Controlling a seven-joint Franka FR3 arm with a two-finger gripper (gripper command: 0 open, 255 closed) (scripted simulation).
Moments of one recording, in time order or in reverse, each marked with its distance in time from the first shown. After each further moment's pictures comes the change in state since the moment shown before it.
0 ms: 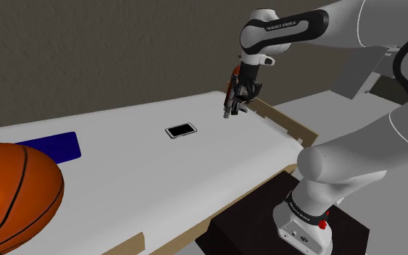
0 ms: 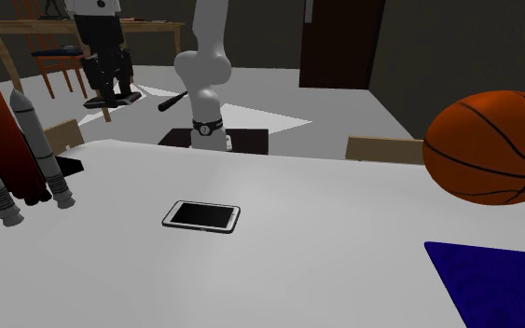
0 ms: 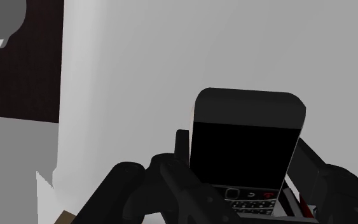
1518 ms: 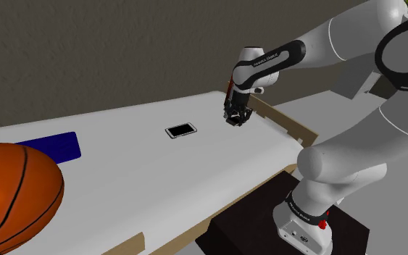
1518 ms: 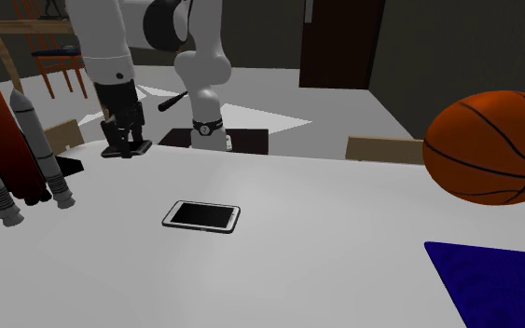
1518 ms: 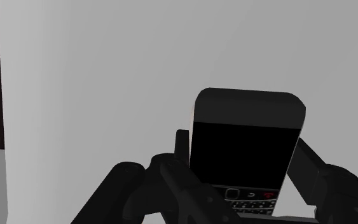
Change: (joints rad) arm -0.008 0.134 0.048 -0.206 -0.030 0.333 0.042
